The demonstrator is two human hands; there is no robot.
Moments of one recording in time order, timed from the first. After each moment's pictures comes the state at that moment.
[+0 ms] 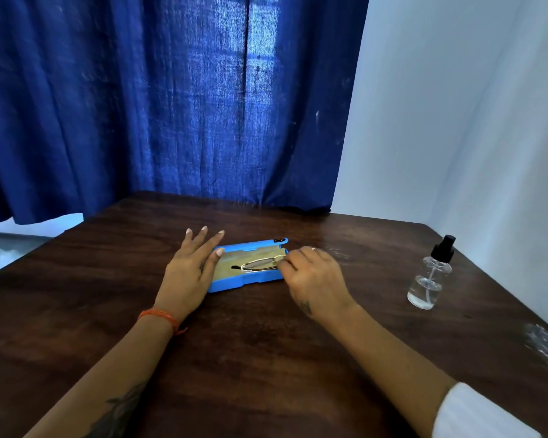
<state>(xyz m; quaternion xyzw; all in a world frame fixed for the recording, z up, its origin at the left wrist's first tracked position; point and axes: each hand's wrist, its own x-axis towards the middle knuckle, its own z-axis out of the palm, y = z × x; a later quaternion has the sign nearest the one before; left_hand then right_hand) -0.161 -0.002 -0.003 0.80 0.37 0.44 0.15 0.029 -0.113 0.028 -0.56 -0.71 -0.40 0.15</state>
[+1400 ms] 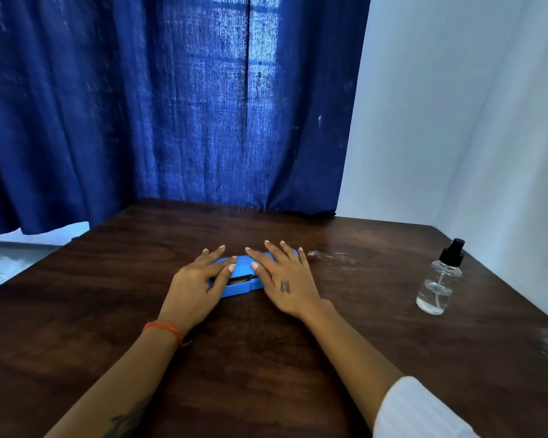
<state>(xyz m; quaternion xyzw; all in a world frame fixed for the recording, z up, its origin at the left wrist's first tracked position) -0.163 -0.008 -0.002 0.82 0.37 0.40 0.15 0.011 -0.061 0.010 -0.71 -0.68 -0.03 0.19</state>
